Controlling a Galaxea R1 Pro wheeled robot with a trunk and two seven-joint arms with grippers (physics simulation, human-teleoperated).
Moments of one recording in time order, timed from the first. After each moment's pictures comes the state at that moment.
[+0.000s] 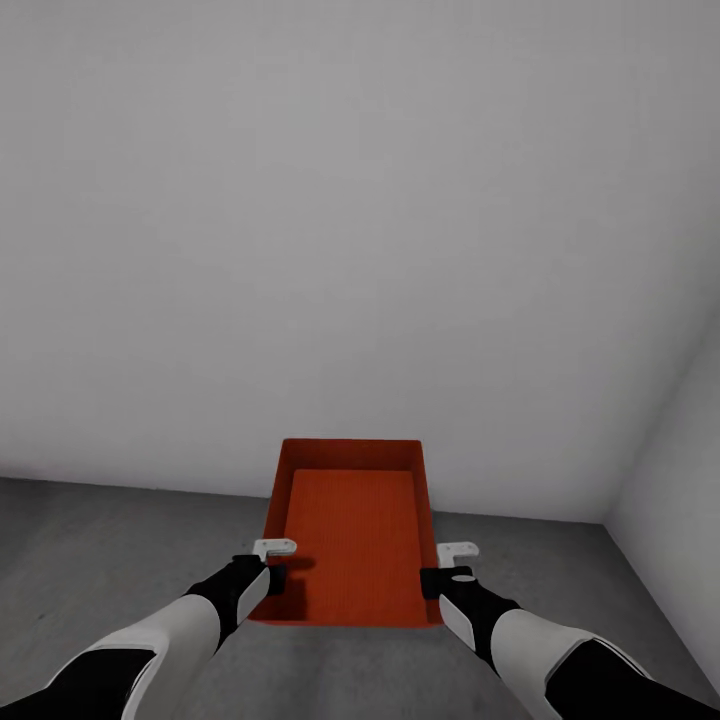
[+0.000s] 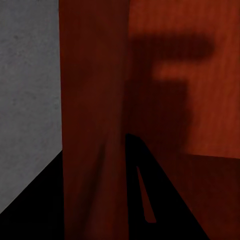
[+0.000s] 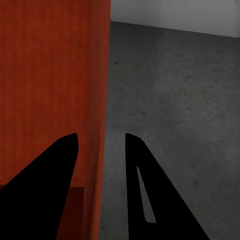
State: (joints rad) left arm -0.81 -0.09 0.01 -0.13 0.04 0.32 0.19; right arm -0.80 0.12 0.55 -0.03 -0.50 0.03 -0.17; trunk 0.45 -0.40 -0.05
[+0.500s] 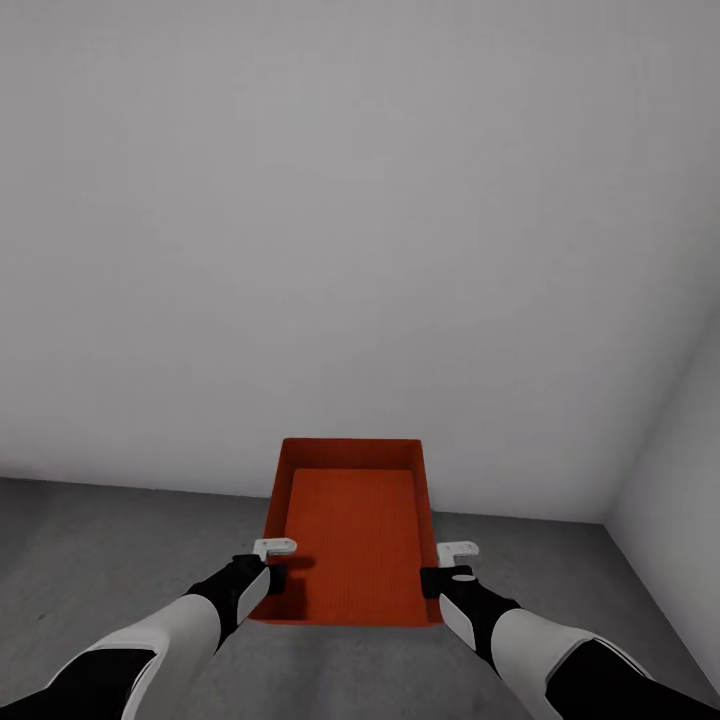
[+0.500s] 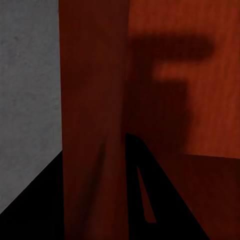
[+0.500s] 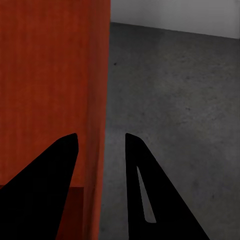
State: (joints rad) left arm -0.81 -0.09 0.01 -0.14 0.04 0.32 0.19; right arm -0.80 0.12 0.55 -0.04 -0.50 0.03 -0.18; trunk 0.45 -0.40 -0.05
